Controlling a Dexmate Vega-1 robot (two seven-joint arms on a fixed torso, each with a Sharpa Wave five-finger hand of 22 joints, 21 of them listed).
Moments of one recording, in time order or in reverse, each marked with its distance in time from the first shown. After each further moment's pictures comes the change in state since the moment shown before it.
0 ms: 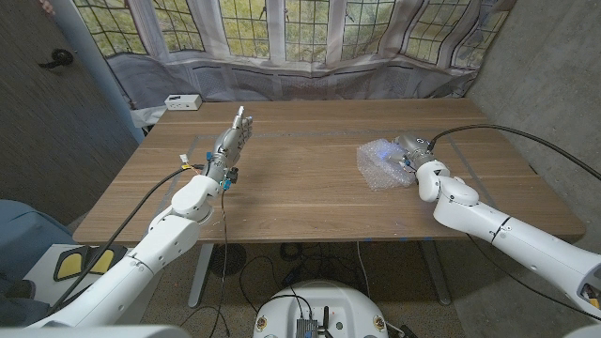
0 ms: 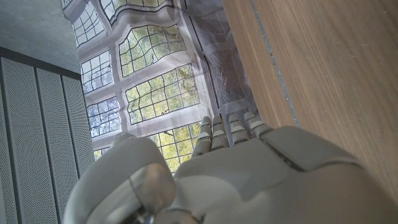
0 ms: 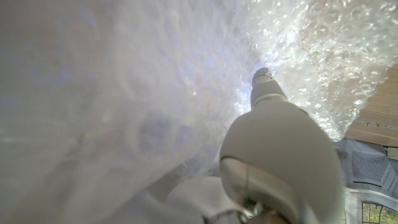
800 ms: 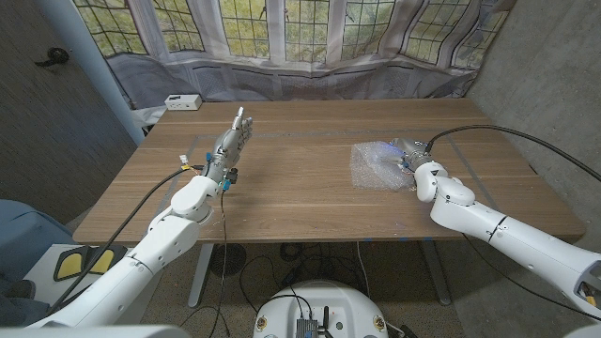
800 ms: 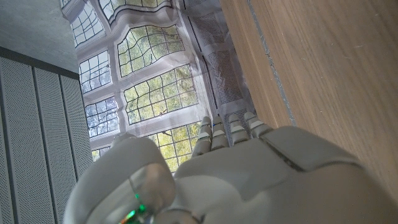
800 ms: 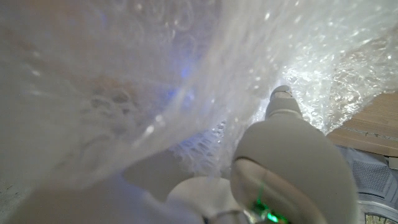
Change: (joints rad) left arm 0.004 0.003 -0.002 0.004 -0.009 0.001 -0.006; left_hand 0.000 0.000 0.000 0.000 0.000 0.000 0.000 0.000 0.000 0.000 0.000 0.000 0.000 0.000 0.000 0.000 0.000 0.000 0.000 0.000 0.000; right arm 0.016 -0.005 -0.025 -0.011 0.000 -0.038 0.040; right_hand -0.250 -0.030 -0.092 0.076 0.004 -0.237 0.027 -0.007 0.000 -0.261 0.039 0.000 -0.014 -0.285 0.073 -0.018 -0.058 -0.215 0.078 -0.179 0.003
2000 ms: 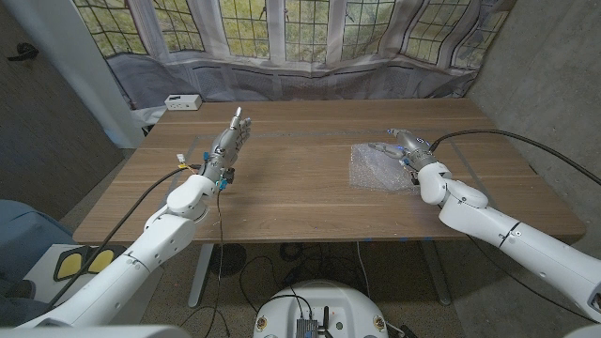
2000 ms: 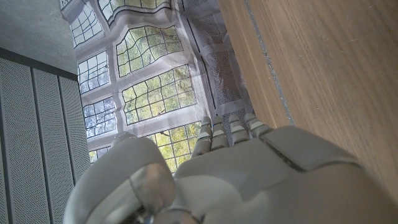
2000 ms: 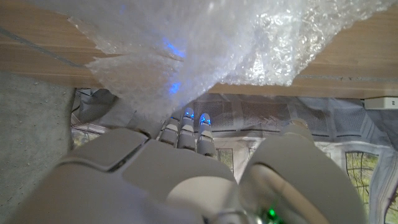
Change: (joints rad) left arm -0.014 0.013 -0.007 0.028 -0.022 0.002 -0.039; left_hand 0.000 0.000 0.008 0.000 0.000 0.000 0.007 -0.004 0.000 0.004 0.004 0.000 0.000 0.000 0.000 0.000 0.000 -0.004 -0.014 0.000 -0.002; right arm -0.107 -0.005 0.139 -0.040 0.157 0.227 -0.162; right_hand -0.249 -0.014 -0.087 0.087 0.011 -0.161 0.042 0.000 -0.003 -0.135 0.018 0.008 -0.021 -0.170 0.014 0.000 -0.054 -0.177 -0.019 -0.128 0.000
